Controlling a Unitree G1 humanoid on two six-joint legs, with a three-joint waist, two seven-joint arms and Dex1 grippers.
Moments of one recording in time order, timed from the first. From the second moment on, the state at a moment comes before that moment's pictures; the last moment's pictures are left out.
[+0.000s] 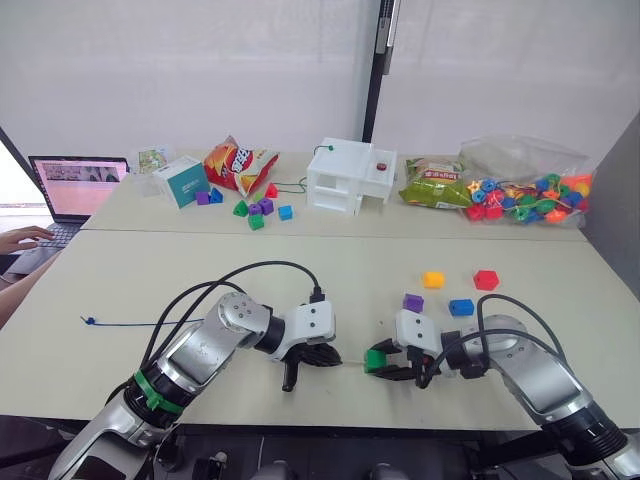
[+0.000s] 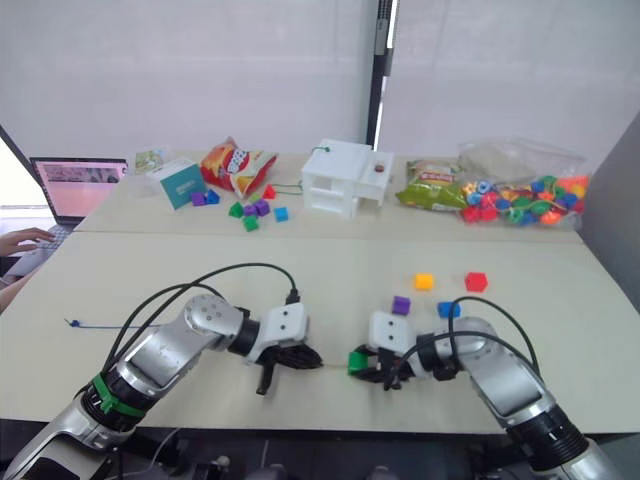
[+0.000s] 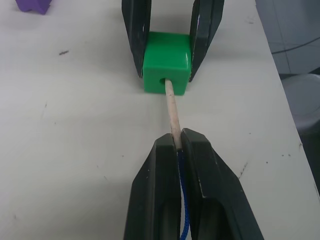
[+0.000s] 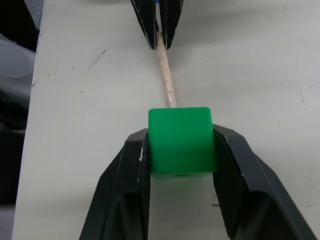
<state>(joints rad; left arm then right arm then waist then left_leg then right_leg) -0.58 0.58 -0.49 -0.22 -0.16 0.61 -1.14 -0.33 -0.76 0.30 -0.22 0.17 0.41 1.15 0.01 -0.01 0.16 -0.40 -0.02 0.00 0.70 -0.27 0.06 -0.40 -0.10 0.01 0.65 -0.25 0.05</state>
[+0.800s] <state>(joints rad) -0.62 0.37 -0.53 -0.04 -0.11 0.57 -1.11 -0.31 -0.77 0.28 -0.25 0.17 0.47 1.14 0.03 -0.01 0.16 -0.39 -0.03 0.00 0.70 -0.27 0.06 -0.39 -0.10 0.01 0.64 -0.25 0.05</state>
